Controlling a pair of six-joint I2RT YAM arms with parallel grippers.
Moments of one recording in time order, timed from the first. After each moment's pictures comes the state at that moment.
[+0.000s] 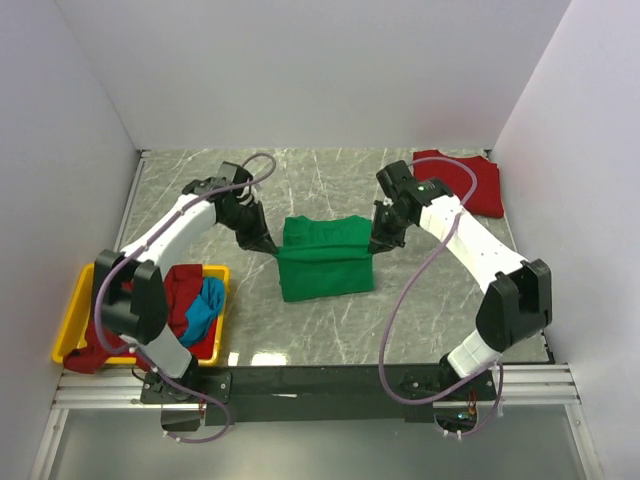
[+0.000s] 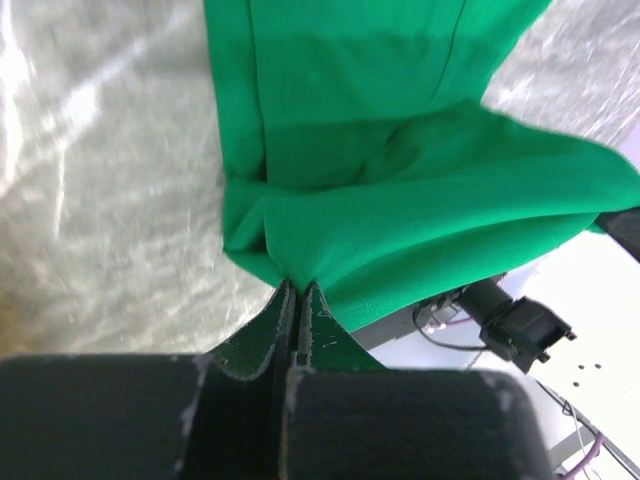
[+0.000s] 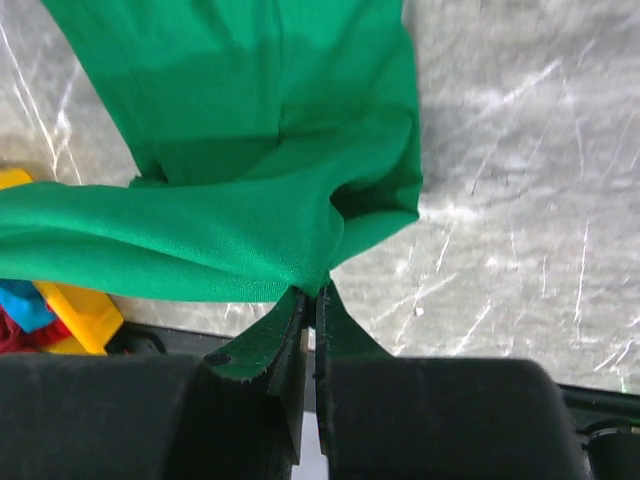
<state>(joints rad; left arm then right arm) -0.33 1.61 1.31 -0.88 0.43 -0.64 0.43 1.57 1.38 -1.02 -0.11 0.68</state>
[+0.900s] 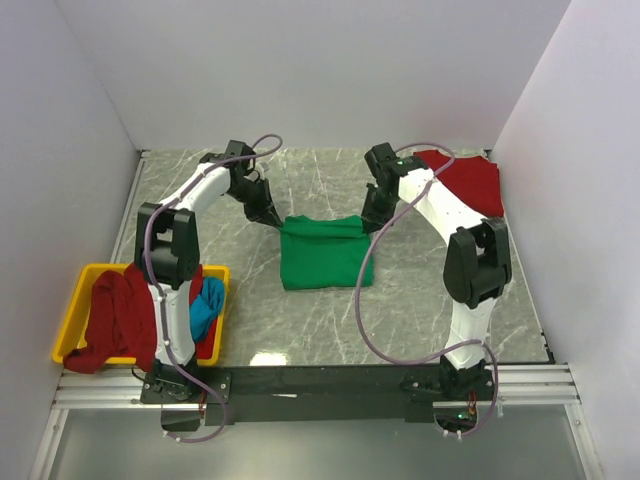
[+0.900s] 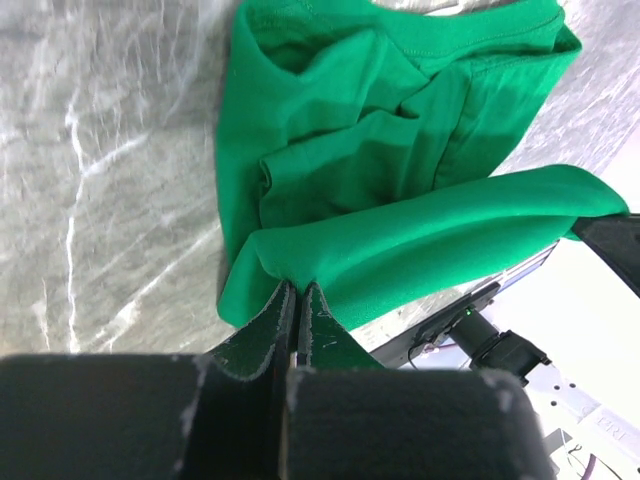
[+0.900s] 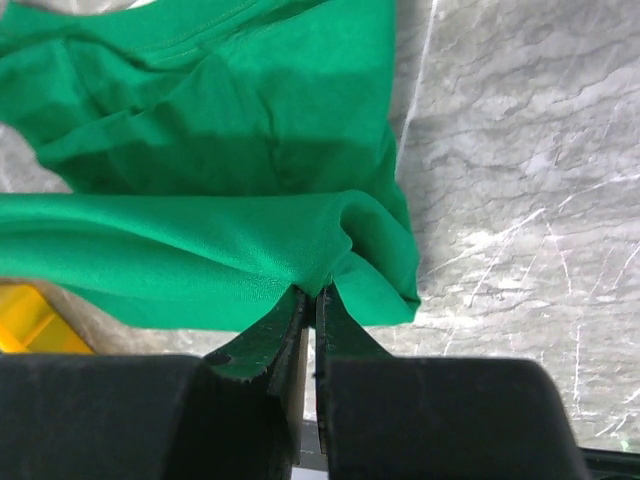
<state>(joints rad) -0.23 2.09 1.74 -0.91 0.54 -0.49 0.38 1.91 1.67 -1.02 -0.05 0.66</state>
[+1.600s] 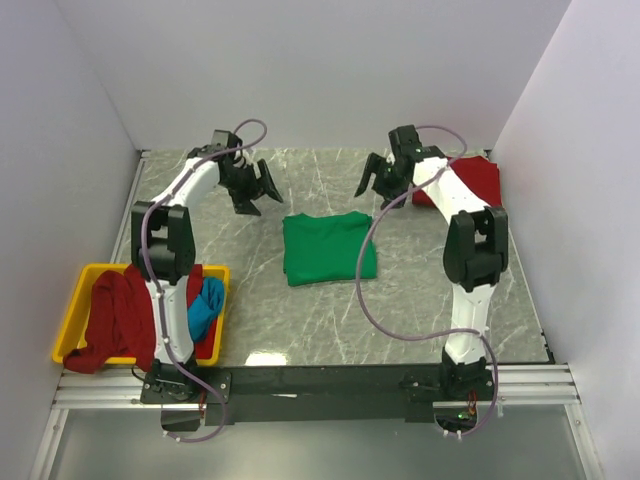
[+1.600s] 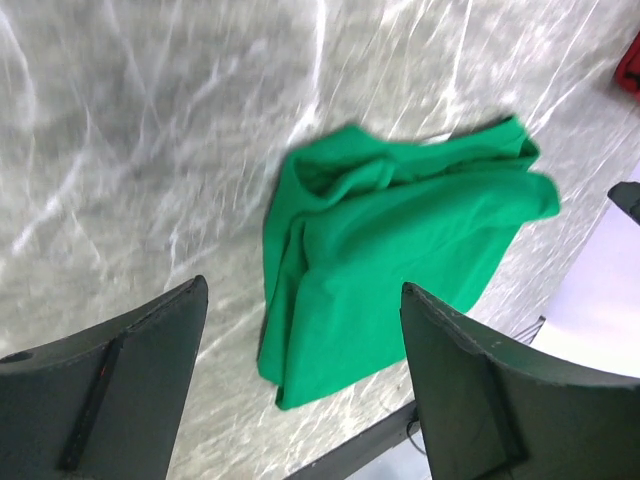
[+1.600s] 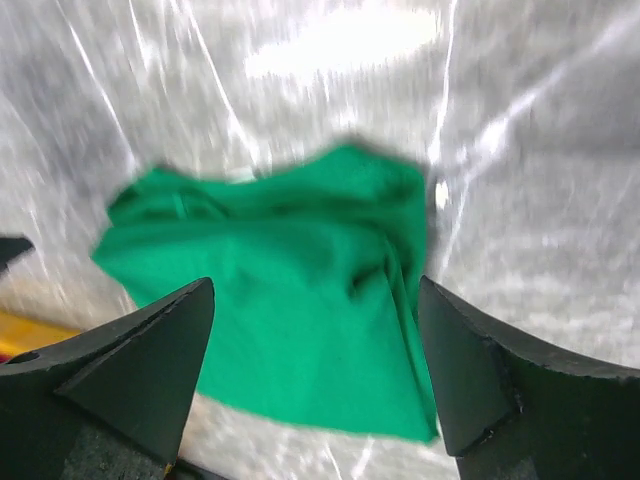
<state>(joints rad) -0.16 2.15 1.85 -0.81 0.47 -0.52 0.23 2.09 1.85 -0.81 -0.20 0.57</state>
